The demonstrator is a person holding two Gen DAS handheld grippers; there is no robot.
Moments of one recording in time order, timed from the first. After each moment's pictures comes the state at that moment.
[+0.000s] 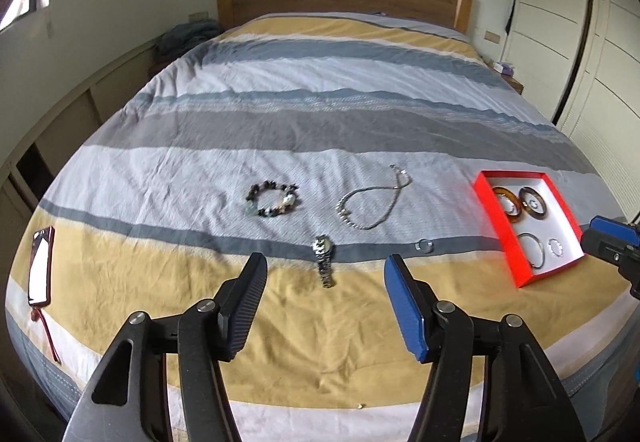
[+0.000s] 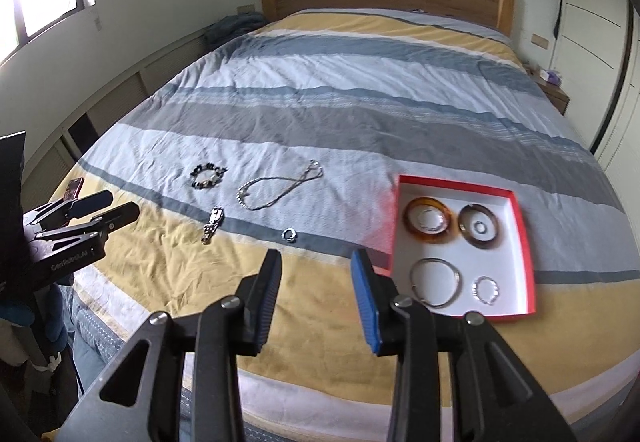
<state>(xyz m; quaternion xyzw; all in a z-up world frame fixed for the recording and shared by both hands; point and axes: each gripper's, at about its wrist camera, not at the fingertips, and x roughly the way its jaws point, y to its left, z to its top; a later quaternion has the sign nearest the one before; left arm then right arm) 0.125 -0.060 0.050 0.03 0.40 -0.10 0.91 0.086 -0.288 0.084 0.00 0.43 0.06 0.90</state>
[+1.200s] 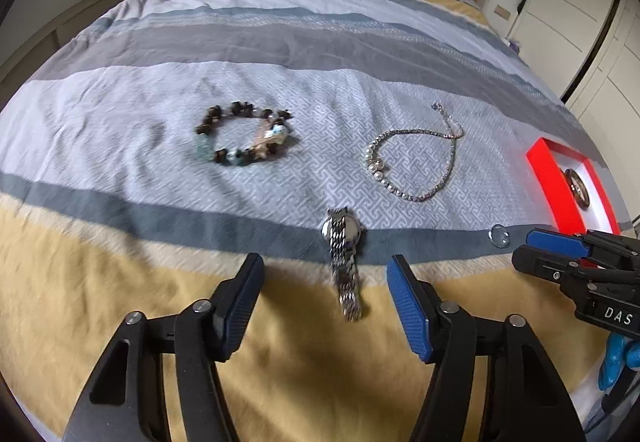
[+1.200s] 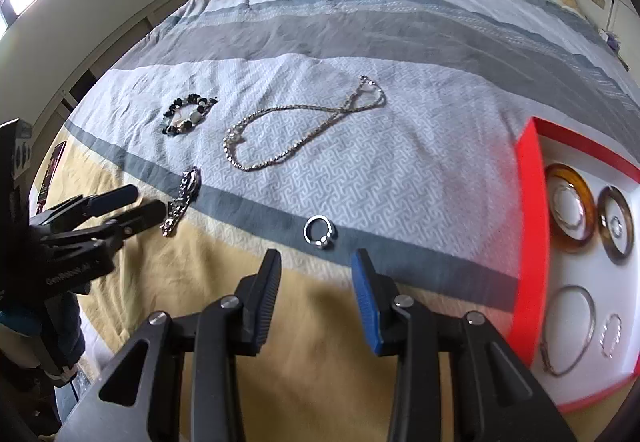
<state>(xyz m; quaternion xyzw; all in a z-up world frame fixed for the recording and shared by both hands) 0.227 -0.058 -0.078 -0.01 0.48 -0.14 0.87 0.207 -0.249 -0.063 0.02 0.53 0.13 0.84</state>
